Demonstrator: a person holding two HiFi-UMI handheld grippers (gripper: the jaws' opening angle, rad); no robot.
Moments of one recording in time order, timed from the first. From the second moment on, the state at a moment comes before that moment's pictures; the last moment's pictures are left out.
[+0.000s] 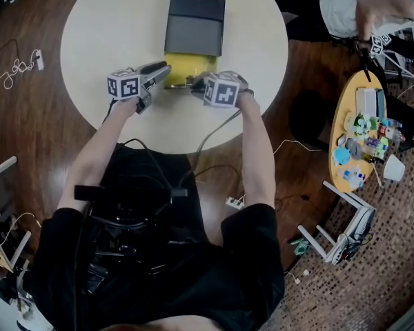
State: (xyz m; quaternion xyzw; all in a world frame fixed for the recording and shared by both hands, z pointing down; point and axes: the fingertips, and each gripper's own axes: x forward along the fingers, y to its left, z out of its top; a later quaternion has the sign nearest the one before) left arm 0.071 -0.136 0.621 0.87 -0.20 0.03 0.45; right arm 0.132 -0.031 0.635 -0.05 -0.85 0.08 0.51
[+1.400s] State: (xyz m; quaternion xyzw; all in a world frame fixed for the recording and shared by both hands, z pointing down) left arm 0.046 -0.106 0.605 0.85 -0.22 -0.03 0.48; right arm 0.147 -0.021 0.629 0.06 -0.88 0.05 0.47
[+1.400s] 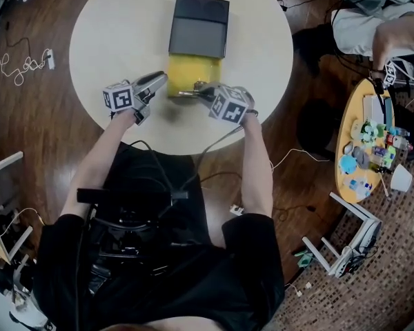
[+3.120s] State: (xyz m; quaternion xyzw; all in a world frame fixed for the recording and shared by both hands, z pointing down) left arm -0.004 -0.058 0.573 0.82 -0.19 -0.15 0.52; right arm 0.206 -0.145 0.647 0.54 -0.60 0.58 -0.11
